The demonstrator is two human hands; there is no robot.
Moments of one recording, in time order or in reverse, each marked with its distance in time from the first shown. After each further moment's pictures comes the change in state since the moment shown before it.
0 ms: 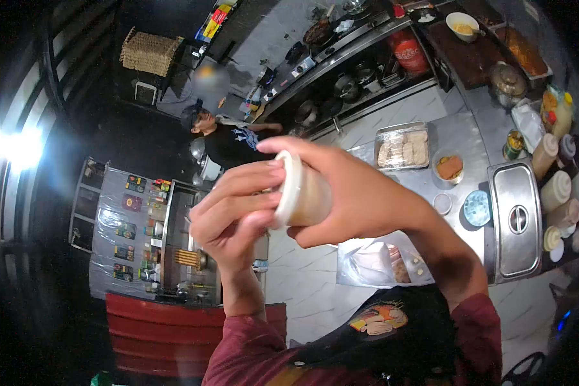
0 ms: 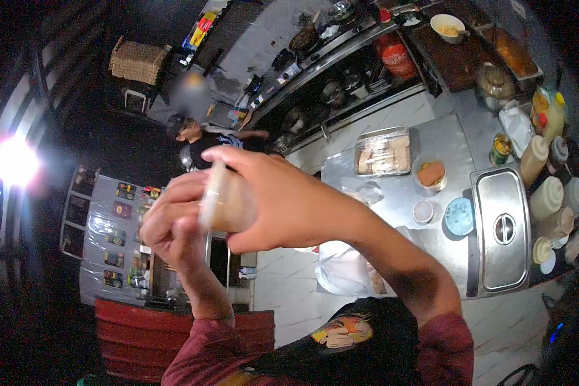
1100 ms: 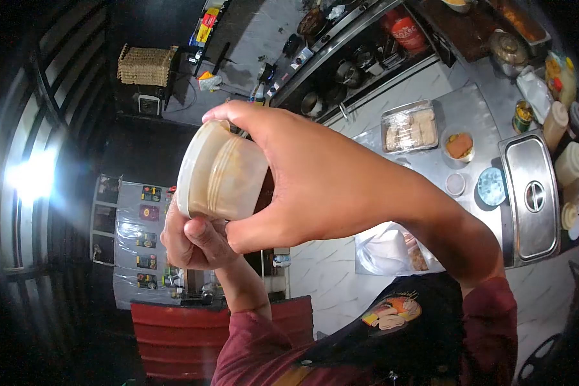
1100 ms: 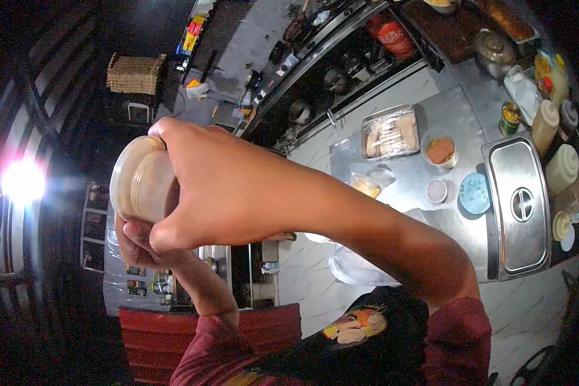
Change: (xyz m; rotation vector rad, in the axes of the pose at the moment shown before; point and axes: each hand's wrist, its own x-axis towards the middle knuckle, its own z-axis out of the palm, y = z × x) left_hand -0.011 -0.001 -0.015 0.515 0.388 0.073; right_hand 0.027 -0.034 0.002 0.108 0.084 -0.057
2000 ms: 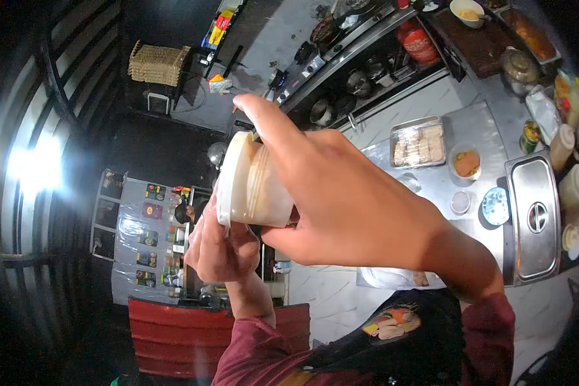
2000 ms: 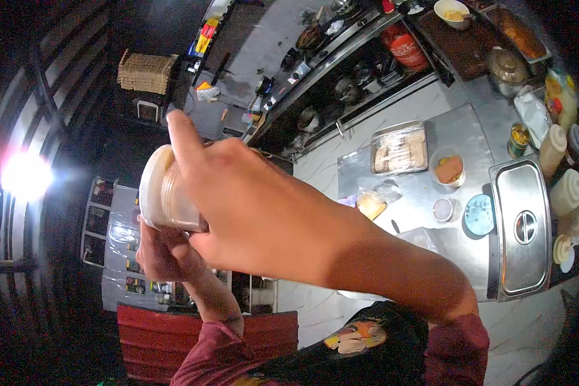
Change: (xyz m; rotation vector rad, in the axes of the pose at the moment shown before) left_hand -0.002 -0.007 0.006 0.127 -0.147 0.252; right_hand -0.005 -0.017 -0.008 -0.401 0.017 -0.120
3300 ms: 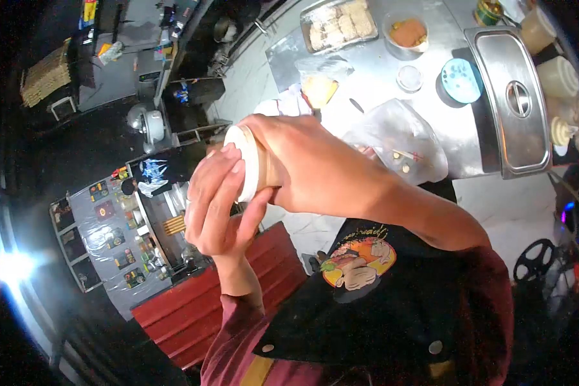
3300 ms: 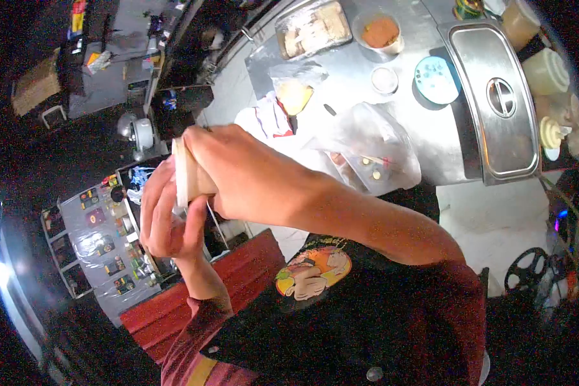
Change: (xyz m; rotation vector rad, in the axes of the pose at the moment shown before) left_hand -0.124 0.053 0.037 -0.362 -0.506 -0.192; right_hand -0.159 0.102 0.081 0.011 0.130 0.420
